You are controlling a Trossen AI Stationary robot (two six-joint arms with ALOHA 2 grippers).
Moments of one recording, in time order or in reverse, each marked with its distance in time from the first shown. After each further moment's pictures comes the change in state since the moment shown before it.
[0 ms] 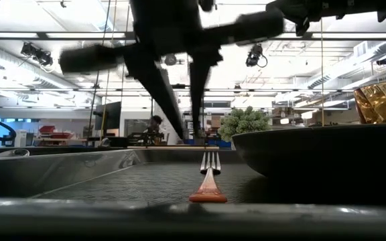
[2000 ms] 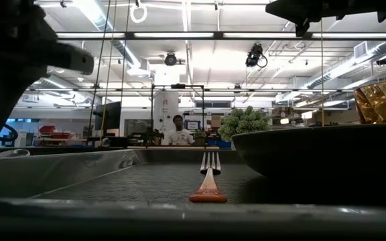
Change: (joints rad) left arm -0.176 -0.359 -0.580 -0.102 0.301 -0.316; right arm 0.000 0.000 0.000 -0.008 -0.007 0.010
